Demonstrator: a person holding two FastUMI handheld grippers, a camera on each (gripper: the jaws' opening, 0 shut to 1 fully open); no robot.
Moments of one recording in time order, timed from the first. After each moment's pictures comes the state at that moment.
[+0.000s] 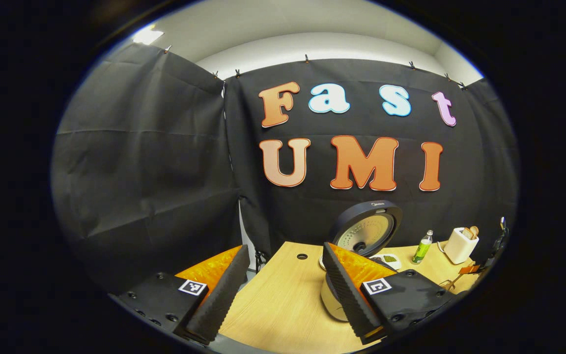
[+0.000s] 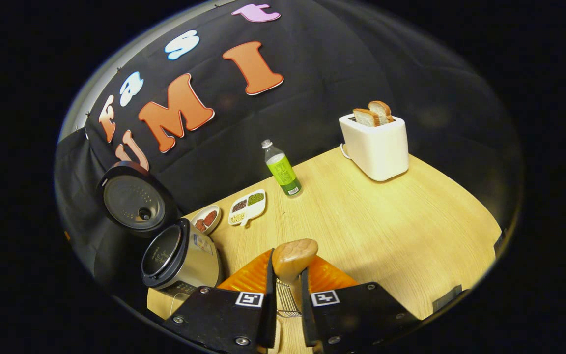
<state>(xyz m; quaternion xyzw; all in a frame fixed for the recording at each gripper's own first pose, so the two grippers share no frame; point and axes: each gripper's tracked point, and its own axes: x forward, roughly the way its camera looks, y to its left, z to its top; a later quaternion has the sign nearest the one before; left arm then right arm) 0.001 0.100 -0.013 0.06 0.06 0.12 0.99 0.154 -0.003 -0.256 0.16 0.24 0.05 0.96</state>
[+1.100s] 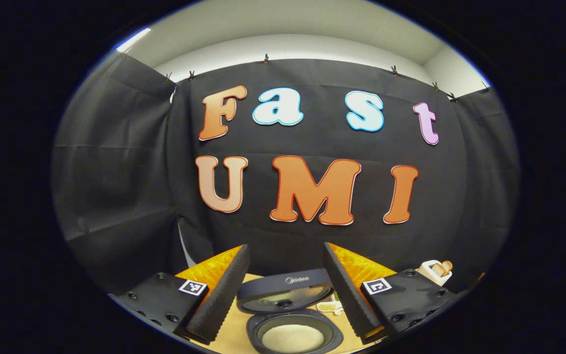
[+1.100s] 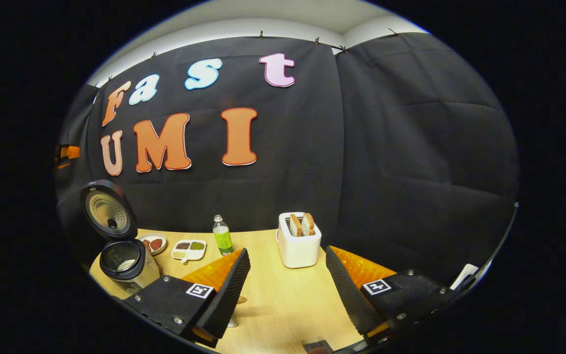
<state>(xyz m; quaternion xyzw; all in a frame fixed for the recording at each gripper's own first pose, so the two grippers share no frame) 0.226 -0.066 0.058 0.02 0.04 0.01 1.00 0.087 -0.142 -0.050 -0.03 0.07 -0.08 0.99</state>
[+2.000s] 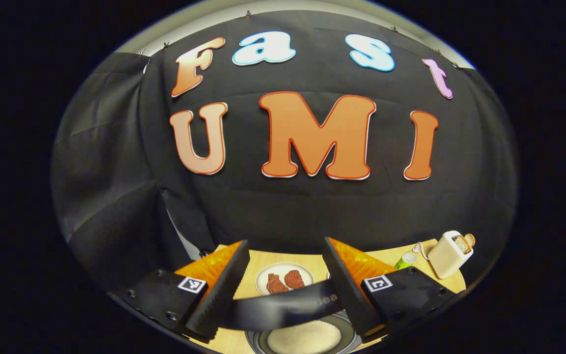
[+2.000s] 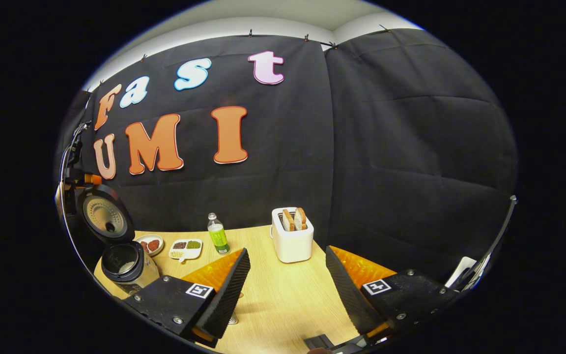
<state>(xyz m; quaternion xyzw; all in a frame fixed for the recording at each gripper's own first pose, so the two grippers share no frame) 0.317 -0.056 -0.065 0.05 0.17 0.00 0.98 0.073 -0.140 -0.054 -0.01 0.09 -0.10 0.99</state>
